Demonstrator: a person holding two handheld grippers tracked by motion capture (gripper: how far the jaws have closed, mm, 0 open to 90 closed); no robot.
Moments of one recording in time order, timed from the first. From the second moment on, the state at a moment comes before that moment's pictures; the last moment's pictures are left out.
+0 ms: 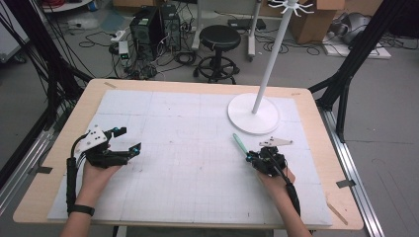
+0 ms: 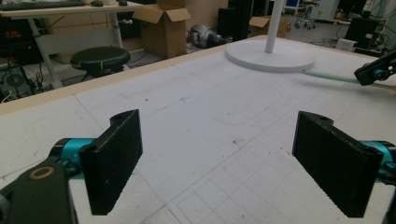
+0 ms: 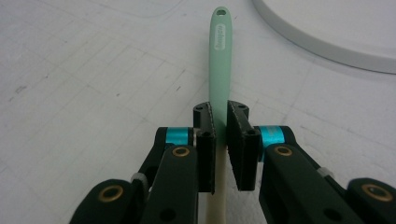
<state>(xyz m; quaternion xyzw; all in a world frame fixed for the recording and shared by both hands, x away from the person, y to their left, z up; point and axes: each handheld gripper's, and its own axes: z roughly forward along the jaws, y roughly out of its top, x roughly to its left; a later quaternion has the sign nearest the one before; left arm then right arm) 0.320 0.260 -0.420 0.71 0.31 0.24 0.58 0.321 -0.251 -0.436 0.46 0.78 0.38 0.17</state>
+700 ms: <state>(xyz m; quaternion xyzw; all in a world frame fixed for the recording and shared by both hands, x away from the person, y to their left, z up) 0.319 0.262 -0.419 0.71 0.31 0.24 0.58 0.320 -0.306 -0.390 0.46 0.72 0.49 0.20</state>
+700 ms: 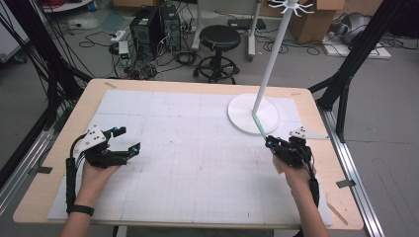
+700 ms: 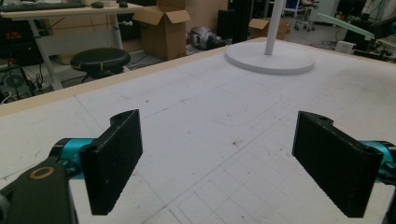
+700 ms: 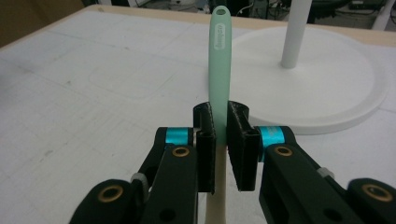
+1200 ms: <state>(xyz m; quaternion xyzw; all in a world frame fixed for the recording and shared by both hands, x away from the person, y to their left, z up) 0.319 0.263 -0.419 0.71 0.31 0.24 0.59 0.324 -0.340 -0.338 0.44 0.67 0.55 0.25</state>
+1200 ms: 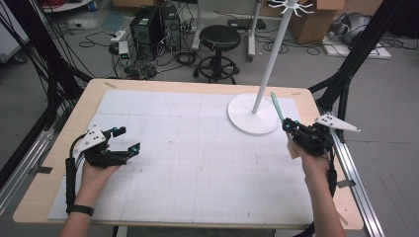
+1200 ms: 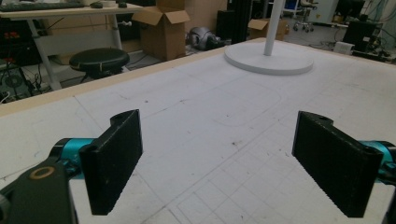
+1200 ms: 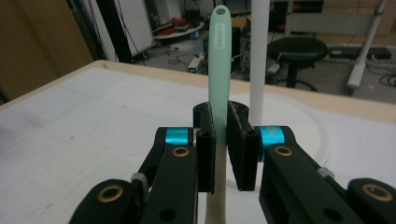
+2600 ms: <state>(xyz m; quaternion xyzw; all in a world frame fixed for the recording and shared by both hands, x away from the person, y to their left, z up) 0.319 0.263 -0.419 0.72 0.30 0.24 0.58 0.345 -0.339 -0.198 0.37 0.59 0.63 0.35</state>
